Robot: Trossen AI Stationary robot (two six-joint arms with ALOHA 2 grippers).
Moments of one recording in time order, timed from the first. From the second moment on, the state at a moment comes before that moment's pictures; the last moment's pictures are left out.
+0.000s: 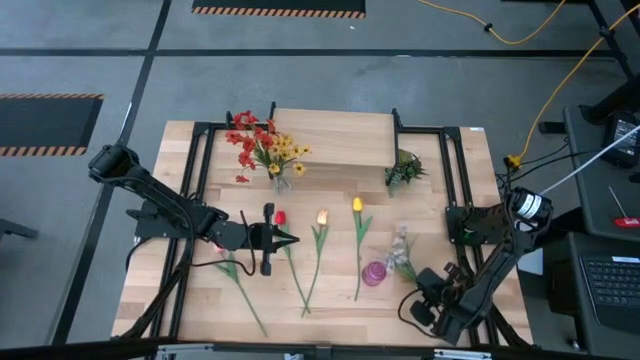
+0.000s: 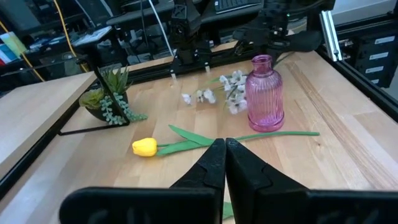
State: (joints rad) left arm -0.45 1.27 0.58 0.39 -0.53 0.05; right arm 1.09 1.74 0.96 -0.91 0.27 1.87
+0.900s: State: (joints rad) left arm -0.45 1.27 0.58 0.39 -0.53 0.10; right arm 1.08 1.35 0.96 -1.42 1.09 1.92
